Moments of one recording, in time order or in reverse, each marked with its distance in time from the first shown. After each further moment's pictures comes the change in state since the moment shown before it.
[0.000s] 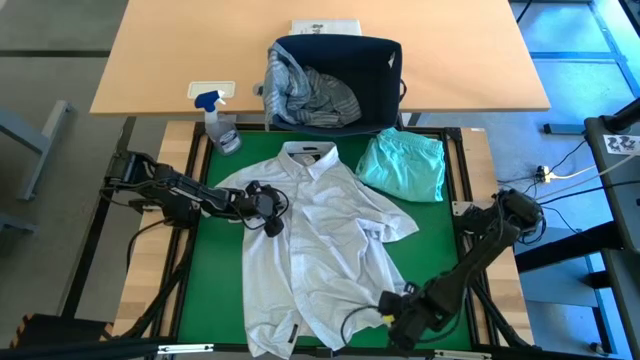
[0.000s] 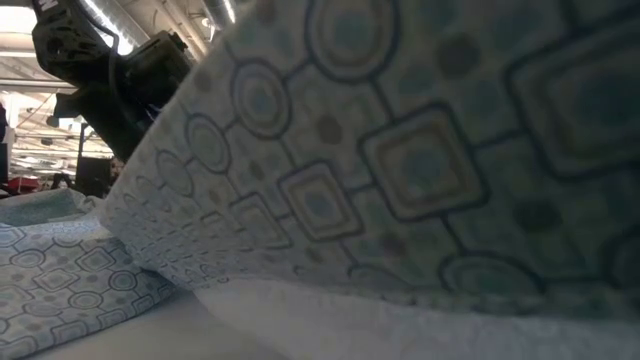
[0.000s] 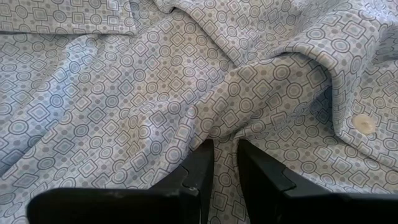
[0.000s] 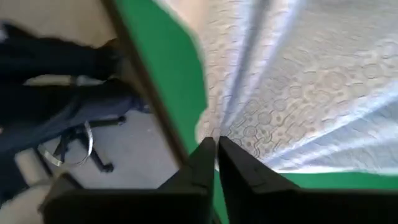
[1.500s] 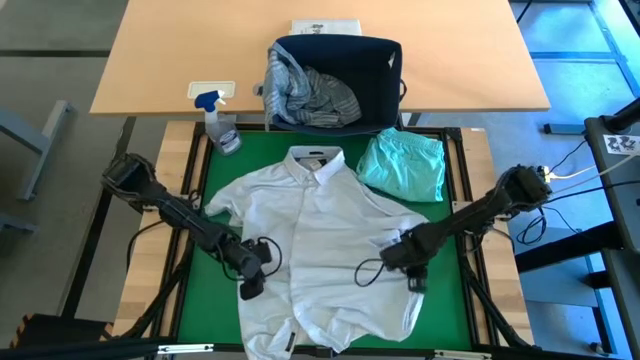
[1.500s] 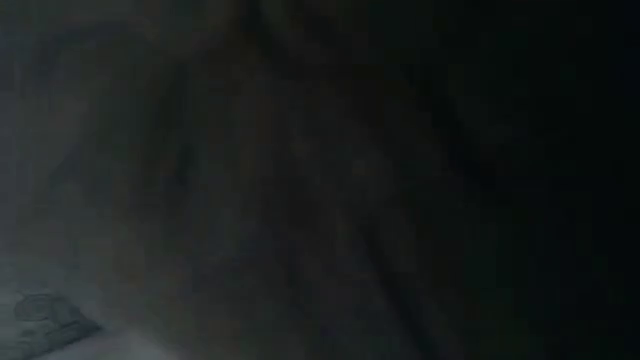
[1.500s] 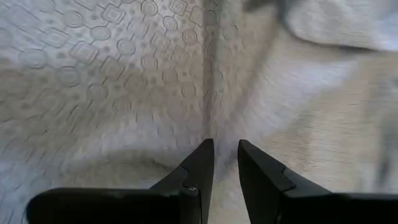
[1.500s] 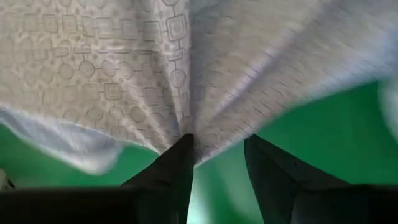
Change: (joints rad) left arm -0.545 0.015 0.198 -0.283 0.411 -0.525; right arm -0.368 -0.222 -0.469 -0.129 -0.206 -0.808
